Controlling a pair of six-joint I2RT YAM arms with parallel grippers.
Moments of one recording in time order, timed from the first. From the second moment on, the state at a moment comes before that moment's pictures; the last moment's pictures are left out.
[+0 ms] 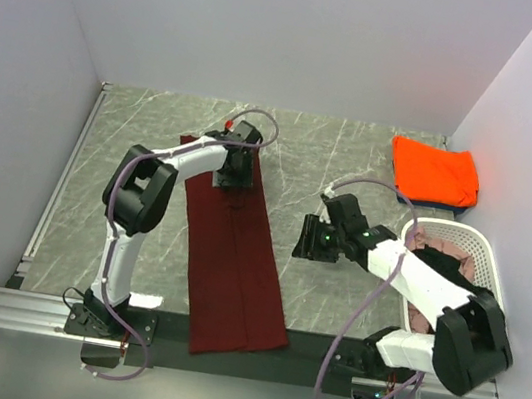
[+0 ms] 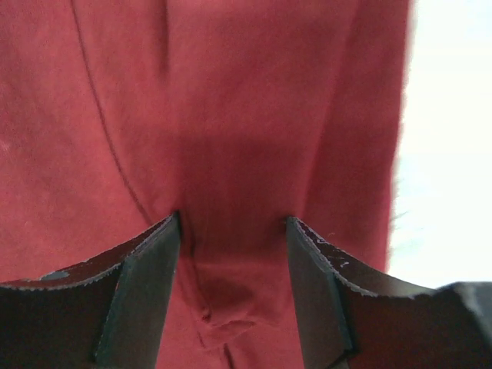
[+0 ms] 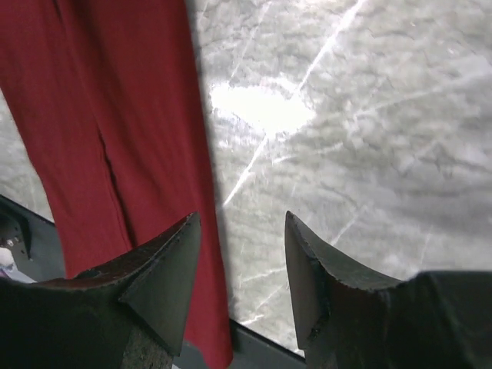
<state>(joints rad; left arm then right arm) -0.50 2.11 1.58 -0.62 -0.20 -0.61 0.54 1.29 0.75 -0.45 -0.20 0.52</state>
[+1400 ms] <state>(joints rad) -0.55 1.32 0.85 -0.75 -0.11 -0.76 0.96 1.30 0.65 -0.58 -0.07 0.88</state>
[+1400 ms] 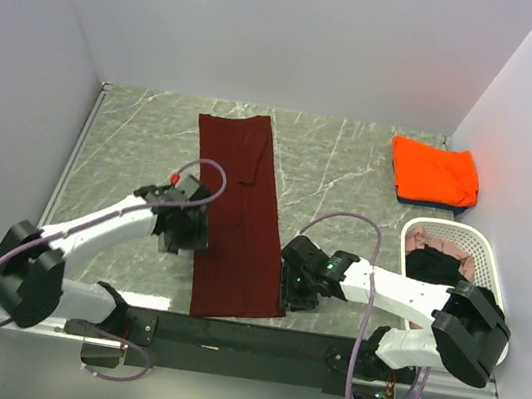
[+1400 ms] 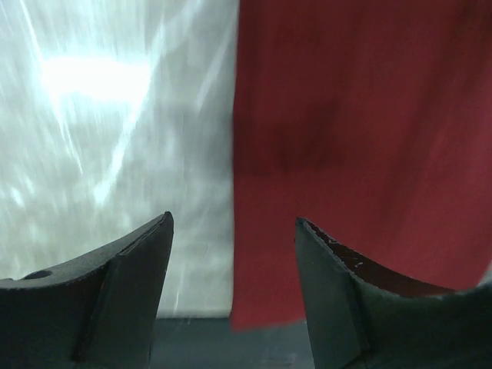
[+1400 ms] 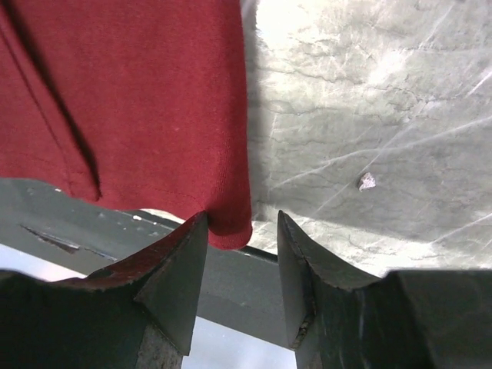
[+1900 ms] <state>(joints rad) -0.77 1.09 0.66 -0.88 -0.07 -1.04 0.99 1.38 0.66 -0.58 -0.08 0.90</state>
